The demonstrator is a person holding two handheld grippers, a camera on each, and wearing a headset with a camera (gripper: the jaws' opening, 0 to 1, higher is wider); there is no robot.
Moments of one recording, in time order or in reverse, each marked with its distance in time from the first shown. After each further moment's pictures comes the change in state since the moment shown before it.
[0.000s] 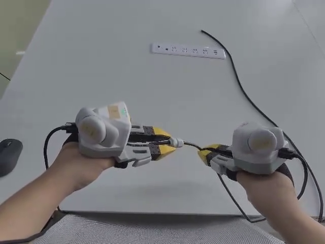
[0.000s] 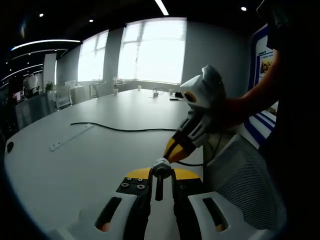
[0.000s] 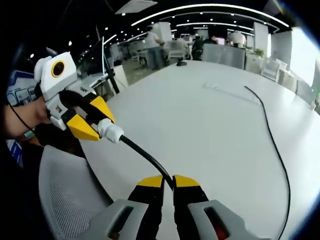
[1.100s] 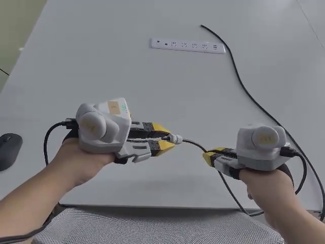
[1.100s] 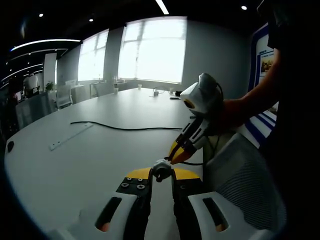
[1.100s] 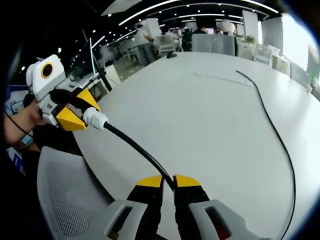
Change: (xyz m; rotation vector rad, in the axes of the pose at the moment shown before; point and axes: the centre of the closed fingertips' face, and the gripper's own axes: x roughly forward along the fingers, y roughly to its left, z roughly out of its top) left arm 0.002 -0.003 -0.003 -0.001 0.008 0.006; right arm 0.000 -0.011 -0.027 0.058 0.043 -0.018
